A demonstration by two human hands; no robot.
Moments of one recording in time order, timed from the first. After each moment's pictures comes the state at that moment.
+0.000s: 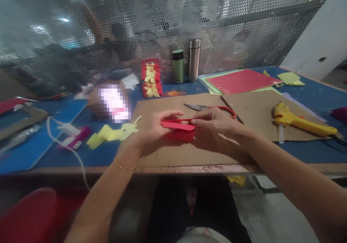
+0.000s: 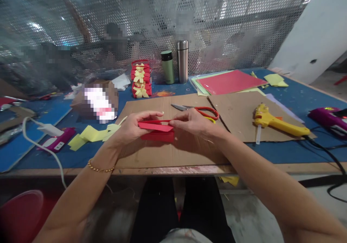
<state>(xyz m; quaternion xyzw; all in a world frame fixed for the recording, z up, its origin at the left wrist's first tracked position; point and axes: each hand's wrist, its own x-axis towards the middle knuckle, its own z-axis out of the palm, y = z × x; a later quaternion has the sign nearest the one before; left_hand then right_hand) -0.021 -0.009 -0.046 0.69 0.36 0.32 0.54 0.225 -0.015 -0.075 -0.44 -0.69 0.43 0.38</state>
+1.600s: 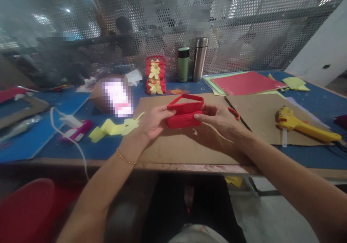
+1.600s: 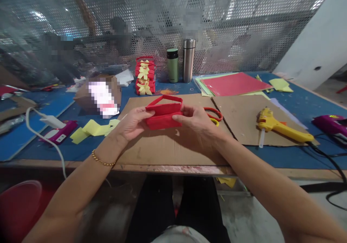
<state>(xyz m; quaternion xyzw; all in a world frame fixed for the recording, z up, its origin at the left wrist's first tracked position) -0.018 0.018 -0.060 0.52 0.36 0.40 0.66 0.211 -0.012 -0.080 -0.38 -0.56 0.54 0.50</state>
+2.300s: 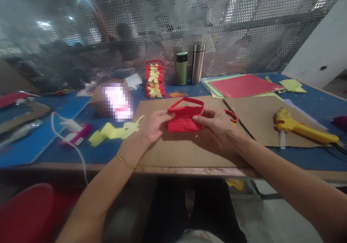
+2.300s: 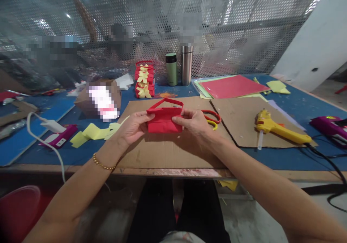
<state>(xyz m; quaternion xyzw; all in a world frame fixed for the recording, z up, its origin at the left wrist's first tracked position) -0.014 0.022 -0.066 0.45 0.34 0.43 0.70 0.203 -0.015 -0.085 -0.42 -0.49 0.54 0.55</state>
